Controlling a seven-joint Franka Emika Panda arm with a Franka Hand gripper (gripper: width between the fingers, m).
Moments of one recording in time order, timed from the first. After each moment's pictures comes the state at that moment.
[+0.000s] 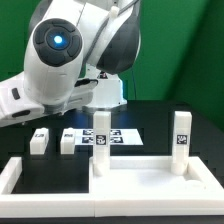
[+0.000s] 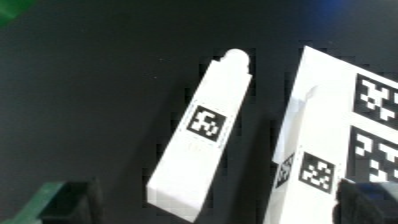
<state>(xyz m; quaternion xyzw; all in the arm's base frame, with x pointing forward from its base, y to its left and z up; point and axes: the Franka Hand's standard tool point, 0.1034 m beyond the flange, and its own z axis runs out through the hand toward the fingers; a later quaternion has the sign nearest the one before) 0.440 -0.172 0.086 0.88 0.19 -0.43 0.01</state>
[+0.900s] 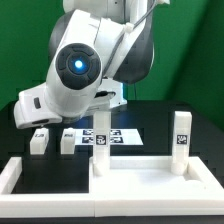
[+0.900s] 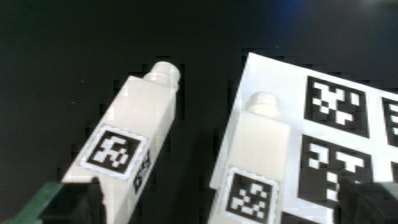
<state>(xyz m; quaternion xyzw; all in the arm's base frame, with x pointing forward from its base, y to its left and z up) 0.406 -0.133 0.066 0.87 0.14 -0.47 0.01</state>
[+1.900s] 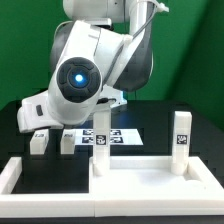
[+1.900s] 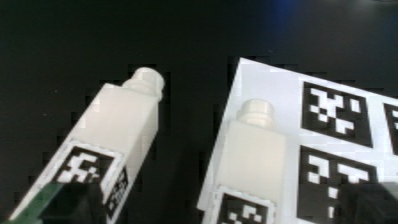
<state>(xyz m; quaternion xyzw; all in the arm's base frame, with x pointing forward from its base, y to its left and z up) 0.392 -0.128 0.053 0.86 0.13 -0.48 0.00</state>
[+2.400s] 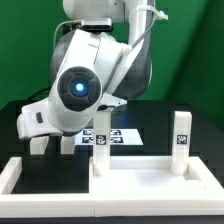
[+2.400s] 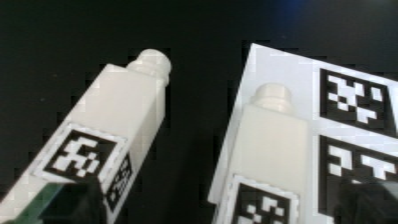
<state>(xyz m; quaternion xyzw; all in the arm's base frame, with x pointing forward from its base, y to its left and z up) 0.389 -0.132 0.038 0.87 0.13 -0.48 0.01</state>
